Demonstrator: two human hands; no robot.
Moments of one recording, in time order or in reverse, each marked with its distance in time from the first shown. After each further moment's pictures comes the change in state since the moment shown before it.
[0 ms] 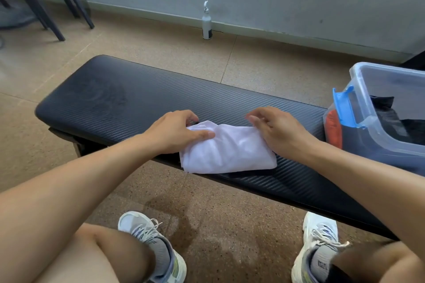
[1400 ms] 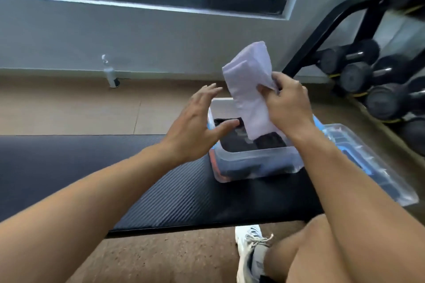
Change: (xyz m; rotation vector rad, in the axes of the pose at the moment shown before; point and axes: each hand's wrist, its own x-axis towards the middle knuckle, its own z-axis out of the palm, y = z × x) left_hand 0.010 0.262 0.048 -0.257 0.234 0.822; right_hand -0.104 0.080 -0.200 0.022 0.885 0.289
